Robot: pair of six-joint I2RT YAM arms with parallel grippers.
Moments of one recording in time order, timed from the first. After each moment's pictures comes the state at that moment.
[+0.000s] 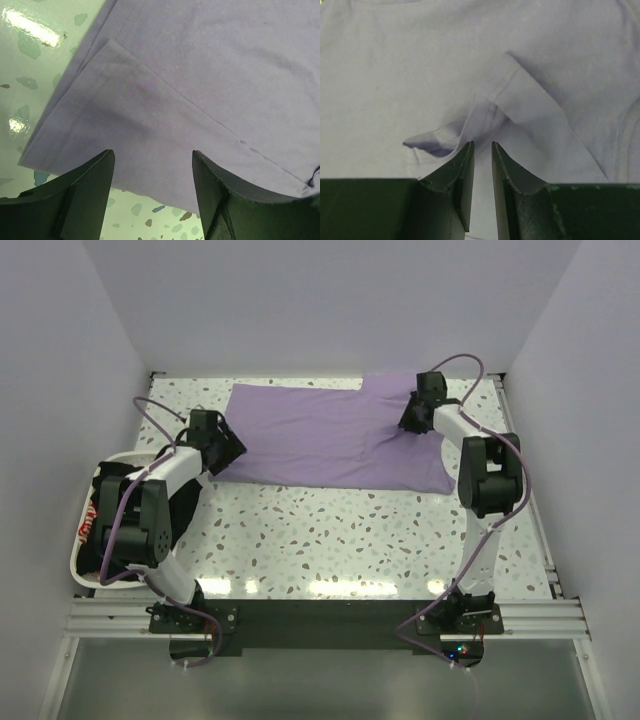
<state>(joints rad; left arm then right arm) -0.08 1.67 1.01 -0.20 -0.03 -0.74 0.12 2.10 1.58 -0.33 0.04 0.52</state>
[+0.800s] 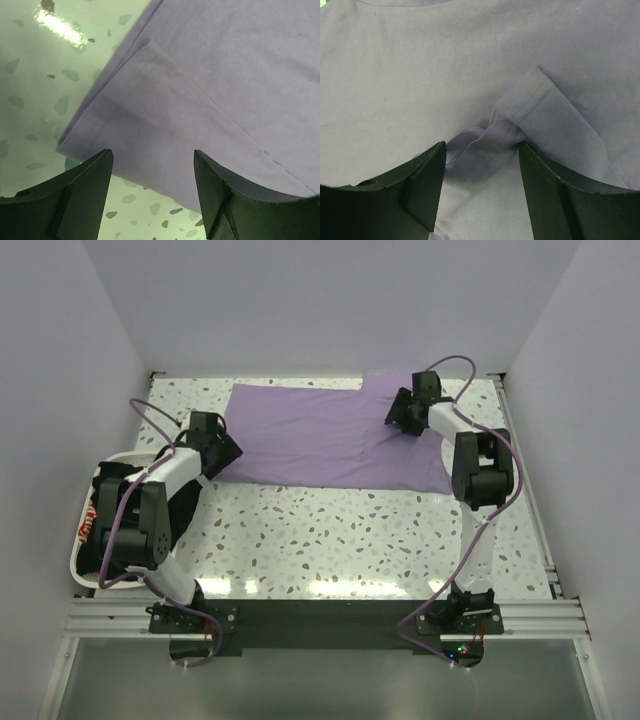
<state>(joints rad) -0.08 1.67 1.01 -0.26 -0.12 -0.76 0.12 2.23 1.70 -0.33 -0.03 0.54</state>
